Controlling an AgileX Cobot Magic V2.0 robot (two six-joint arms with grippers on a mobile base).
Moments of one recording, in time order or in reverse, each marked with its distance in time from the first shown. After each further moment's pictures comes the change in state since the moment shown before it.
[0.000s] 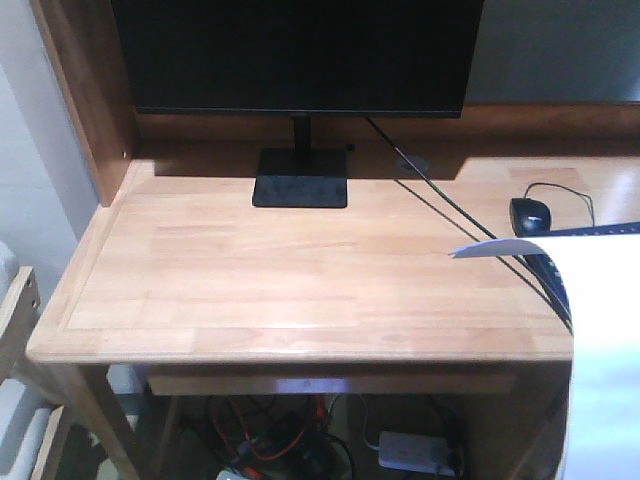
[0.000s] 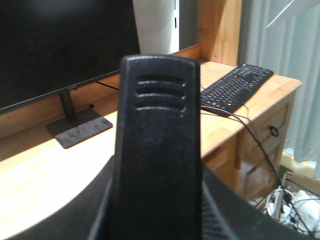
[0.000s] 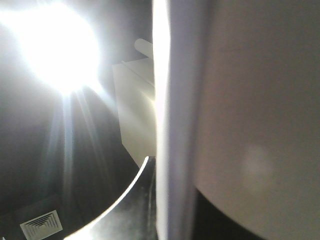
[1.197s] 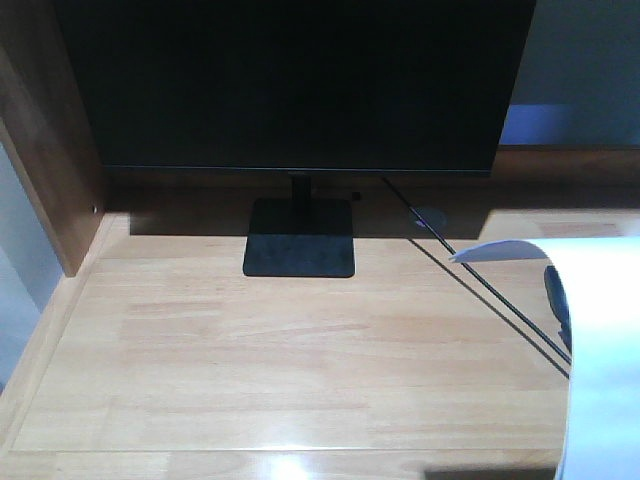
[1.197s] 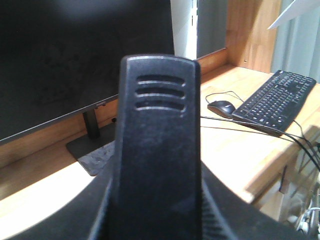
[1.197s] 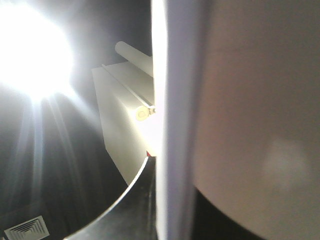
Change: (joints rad) left arm 0.000 0.000 0.000 0.000 0.000 0.000; right arm 0.000 0.000 0.000 0.000 0.000 0.000
